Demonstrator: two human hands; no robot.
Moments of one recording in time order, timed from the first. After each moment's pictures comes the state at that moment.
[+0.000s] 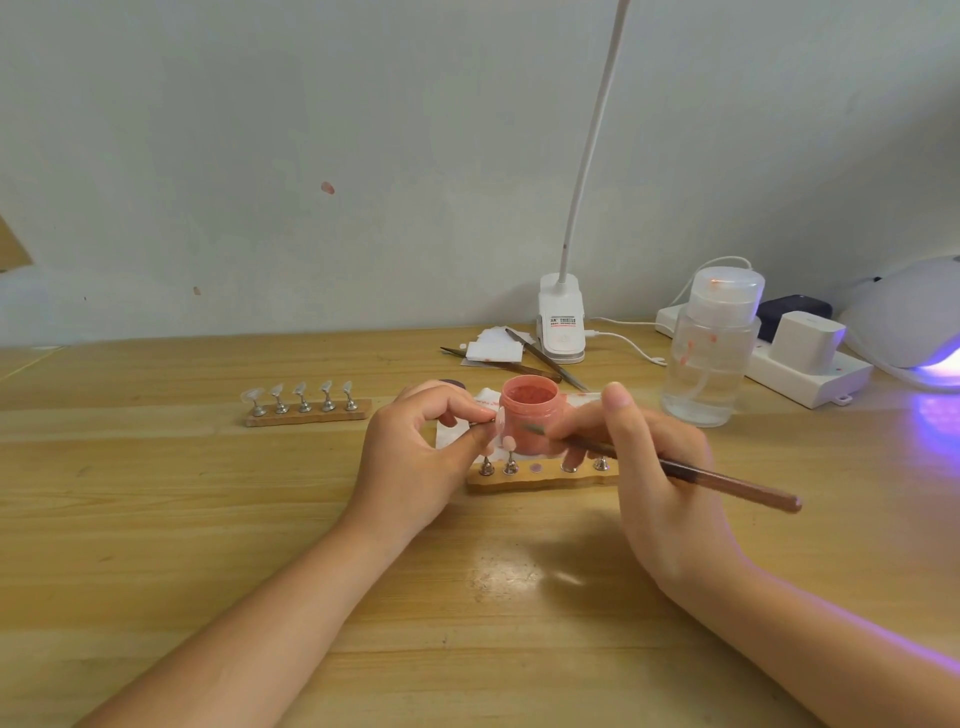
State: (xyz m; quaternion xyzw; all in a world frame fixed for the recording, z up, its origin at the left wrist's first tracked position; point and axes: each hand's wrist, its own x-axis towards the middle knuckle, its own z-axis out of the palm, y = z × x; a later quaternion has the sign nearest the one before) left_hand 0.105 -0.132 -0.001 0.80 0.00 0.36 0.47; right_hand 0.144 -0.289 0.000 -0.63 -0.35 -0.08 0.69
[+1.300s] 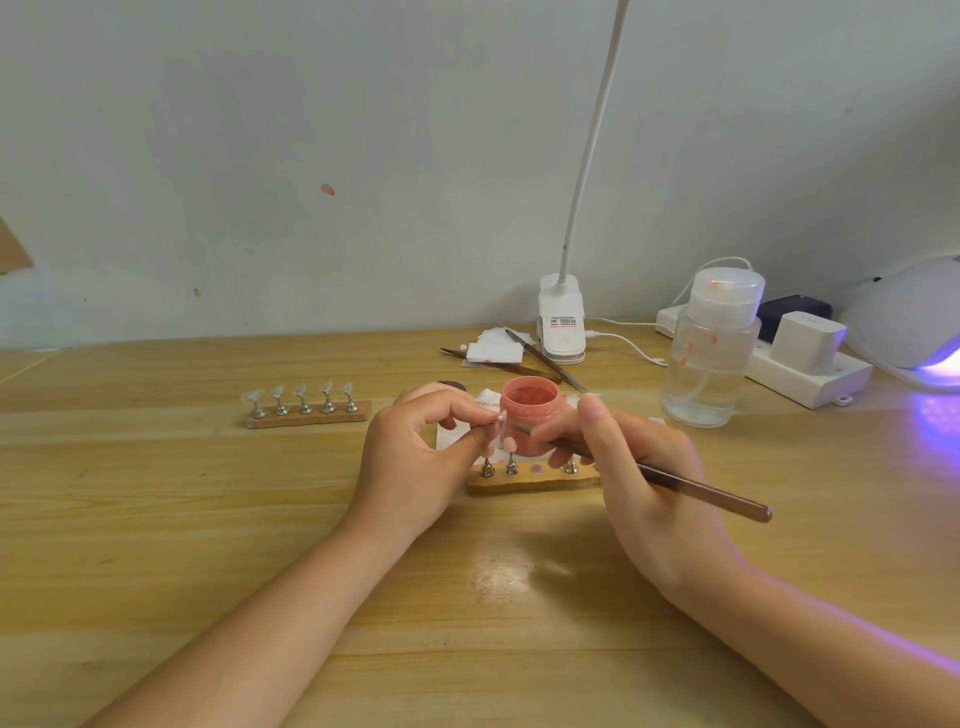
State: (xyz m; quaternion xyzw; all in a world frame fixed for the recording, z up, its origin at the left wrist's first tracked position) left_hand 0.107 -0.131 -0.003 0.81 0.00 0.37 0.46; right_hand 0.147 -0.288 -0.003 -0.66 -0.37 -0.07 0.65
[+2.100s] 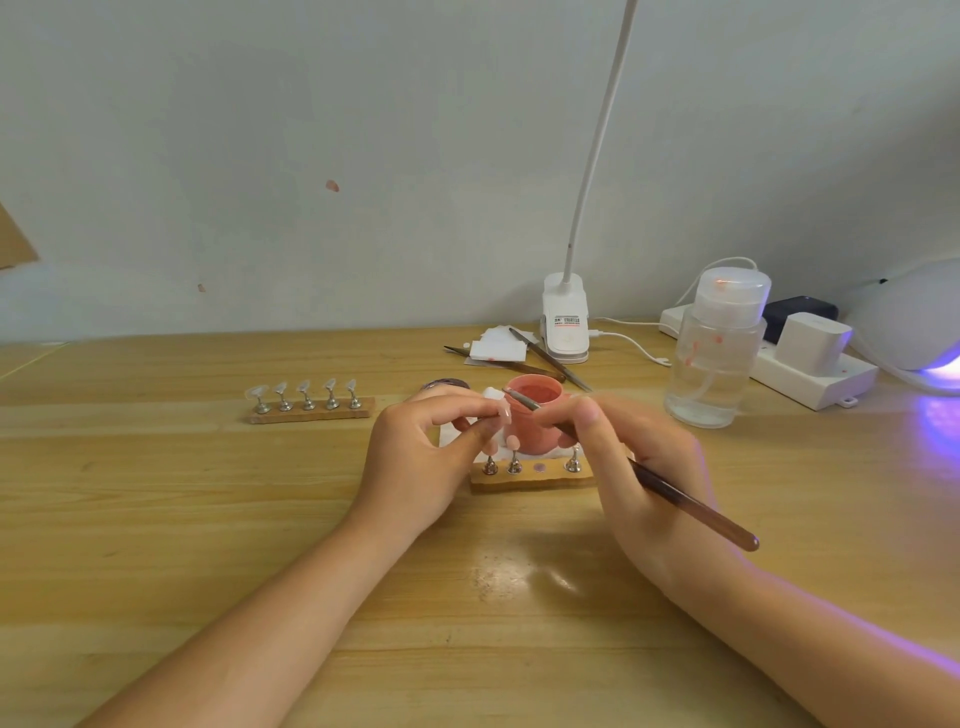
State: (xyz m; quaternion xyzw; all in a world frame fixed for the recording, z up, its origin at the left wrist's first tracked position) left_hand 0.107 -0.131 -0.002 0.81 -0.02 0.36 0.45; right_hand 0.149 -0.288 -0.004 -0.69 -0.41 -0.15 0.58
